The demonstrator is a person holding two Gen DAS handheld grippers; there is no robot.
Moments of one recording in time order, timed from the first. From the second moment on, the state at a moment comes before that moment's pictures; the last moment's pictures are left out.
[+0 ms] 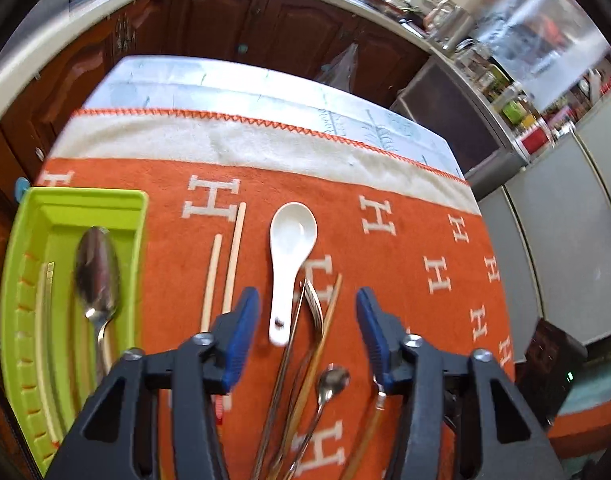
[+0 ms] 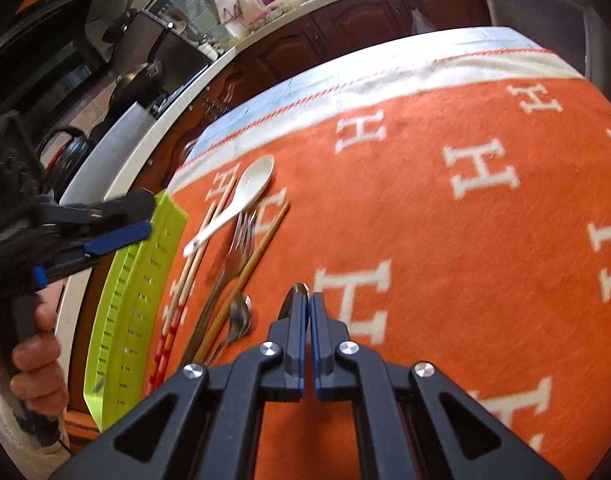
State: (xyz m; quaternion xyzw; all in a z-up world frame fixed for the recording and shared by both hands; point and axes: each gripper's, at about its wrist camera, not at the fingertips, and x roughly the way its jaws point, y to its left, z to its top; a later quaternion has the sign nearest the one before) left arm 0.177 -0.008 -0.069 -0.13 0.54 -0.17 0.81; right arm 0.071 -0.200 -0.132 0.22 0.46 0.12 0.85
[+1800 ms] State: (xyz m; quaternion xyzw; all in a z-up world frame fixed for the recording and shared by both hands) left arm 0.103 0.049 -0.018 -0.13 0.44 -0.14 0.88; right arm 0.061 -0.196 -0.040 0.23 0.39 0.18 0.87
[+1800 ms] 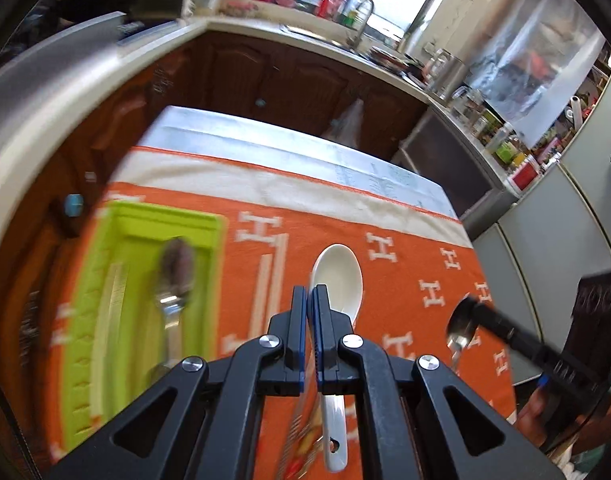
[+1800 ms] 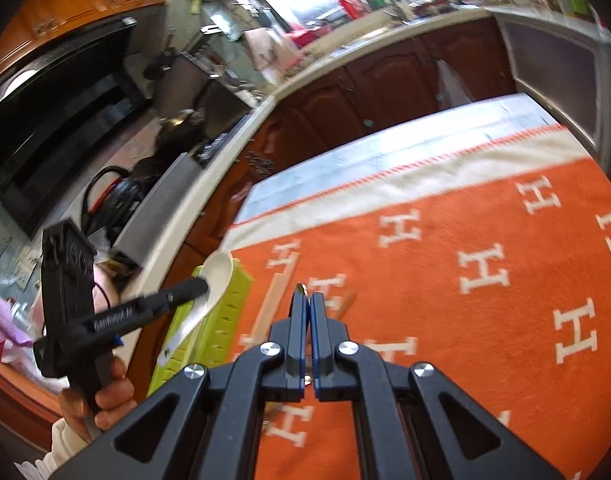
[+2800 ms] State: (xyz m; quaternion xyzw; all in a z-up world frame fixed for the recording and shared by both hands) left arm 0.046 0.167 -0.082 -0.20 0.46 -0.02 0.87; right arm 0.117 0.005 -0.054 0.05 0.44 0.25 0.86
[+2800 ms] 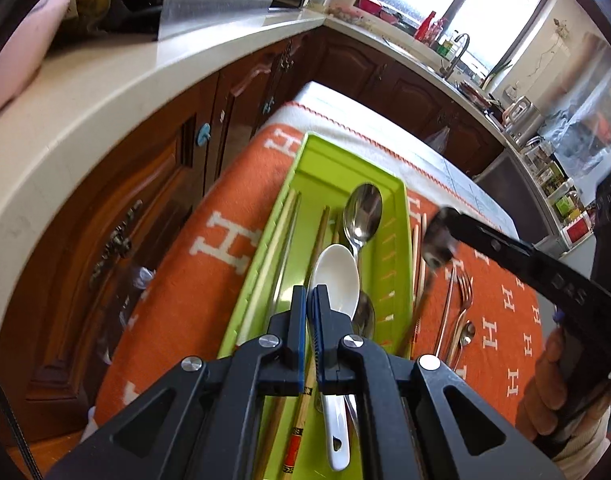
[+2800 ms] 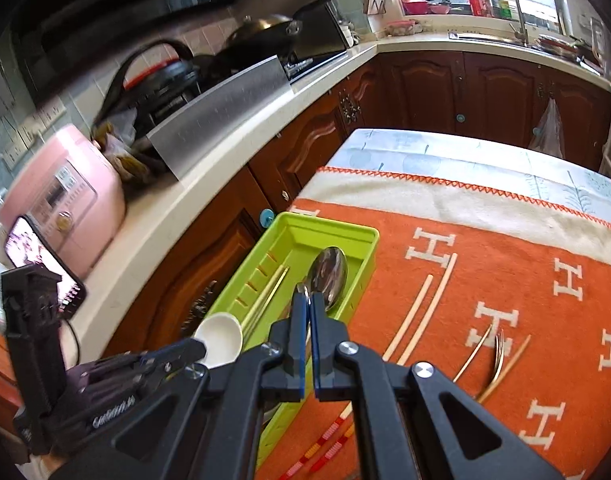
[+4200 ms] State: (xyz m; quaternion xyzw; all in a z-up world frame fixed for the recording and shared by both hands) left arm 0.007 0.049 -0.048 -0.07 0.44 -0.08 0.89; right arm 0.040 -0.133 -0.071 0.18 0.45 0.16 0.86
